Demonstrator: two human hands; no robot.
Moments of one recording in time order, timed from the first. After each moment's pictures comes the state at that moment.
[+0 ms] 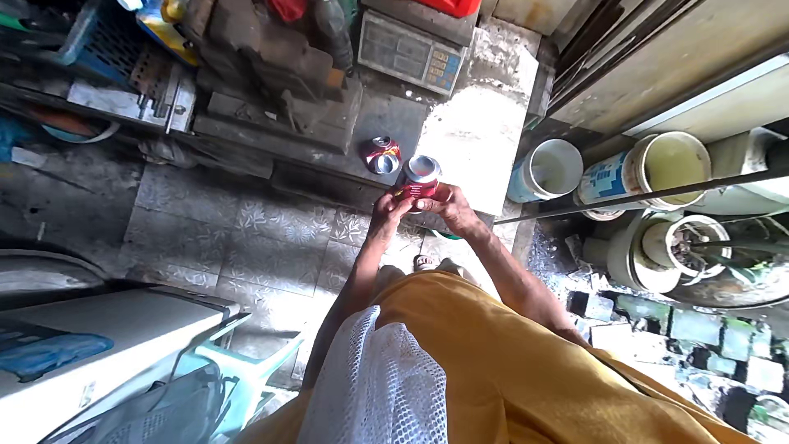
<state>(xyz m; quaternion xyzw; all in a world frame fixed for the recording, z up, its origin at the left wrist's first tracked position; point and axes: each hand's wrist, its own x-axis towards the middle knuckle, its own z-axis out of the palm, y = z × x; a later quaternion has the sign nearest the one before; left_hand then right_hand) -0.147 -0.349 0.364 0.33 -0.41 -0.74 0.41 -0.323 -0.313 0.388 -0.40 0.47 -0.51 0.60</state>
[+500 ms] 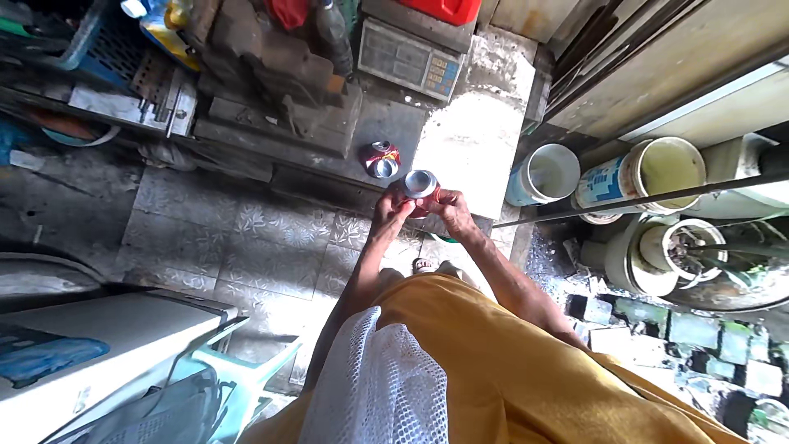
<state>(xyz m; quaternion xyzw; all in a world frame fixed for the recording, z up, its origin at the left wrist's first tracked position) -0.150 -0.356 0.368 0.39 -0.54 -0.64 0.39 -0.323 -0.312 0.378 -0.39 0.53 -0.53 0.53</state>
